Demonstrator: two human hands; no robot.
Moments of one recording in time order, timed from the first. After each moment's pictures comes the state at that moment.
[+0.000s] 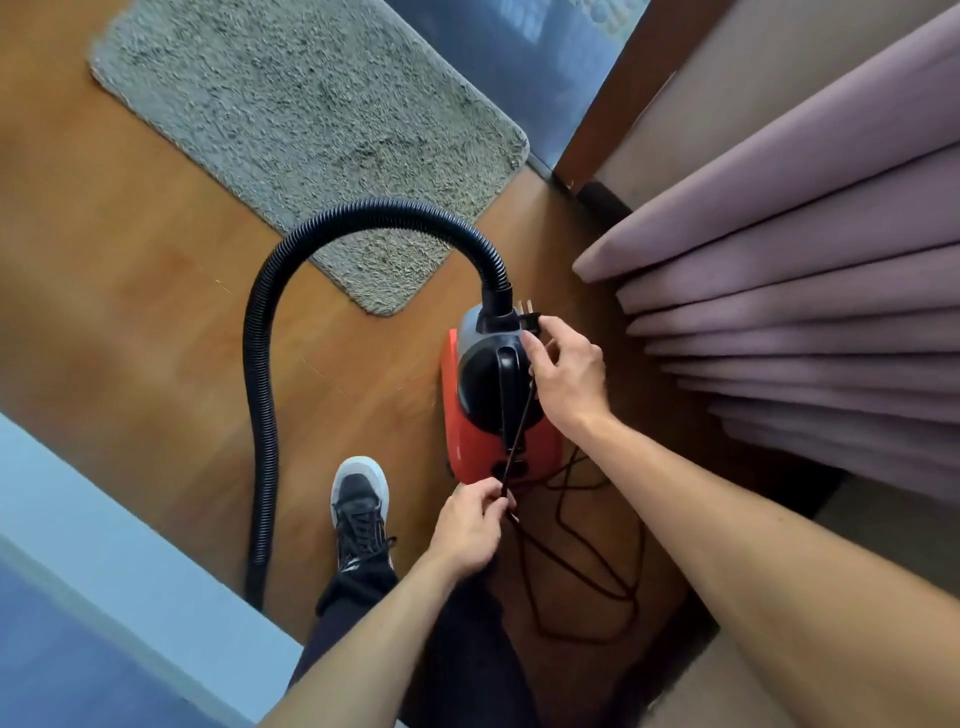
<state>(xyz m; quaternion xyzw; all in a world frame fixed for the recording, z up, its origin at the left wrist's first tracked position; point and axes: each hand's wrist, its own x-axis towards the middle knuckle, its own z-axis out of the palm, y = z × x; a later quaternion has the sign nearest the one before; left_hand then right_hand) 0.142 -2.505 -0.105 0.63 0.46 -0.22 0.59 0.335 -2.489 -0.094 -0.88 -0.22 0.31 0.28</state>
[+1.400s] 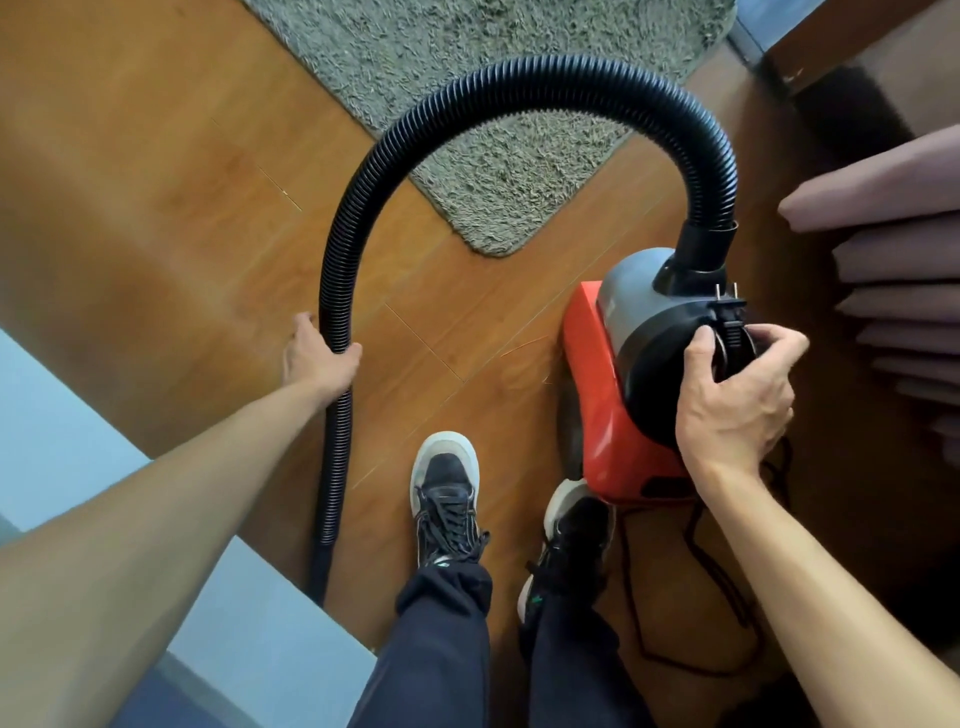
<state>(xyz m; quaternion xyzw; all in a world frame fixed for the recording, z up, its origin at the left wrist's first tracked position) -0.006 -2.239 -0.274 0.58 0.72 -0.18 0.35 0.257 -2.469 -0.196 -0.96 -0.10 0.13 0.24</state>
